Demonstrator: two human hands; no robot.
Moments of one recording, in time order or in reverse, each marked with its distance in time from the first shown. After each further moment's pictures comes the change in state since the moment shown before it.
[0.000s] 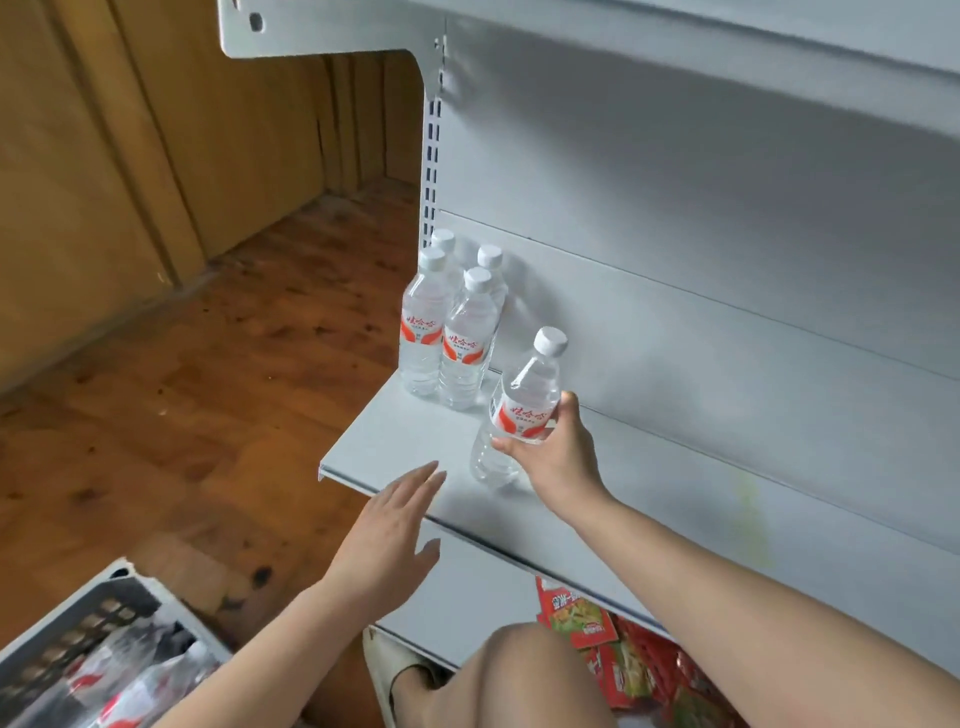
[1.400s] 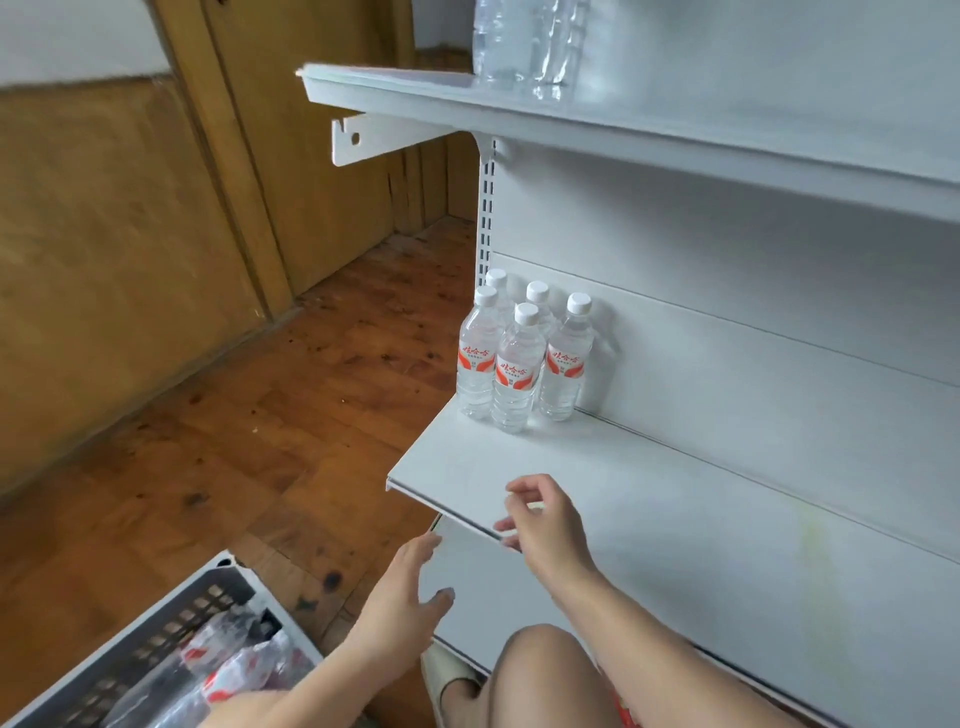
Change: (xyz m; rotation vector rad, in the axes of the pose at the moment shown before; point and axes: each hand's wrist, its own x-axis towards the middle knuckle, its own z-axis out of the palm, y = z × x) left_hand -0.065 -0.004 -0.002 -0.416 0.018 -0.401; right_hand -0.067 -0.010 0.044 0.234 -0.184 0.206
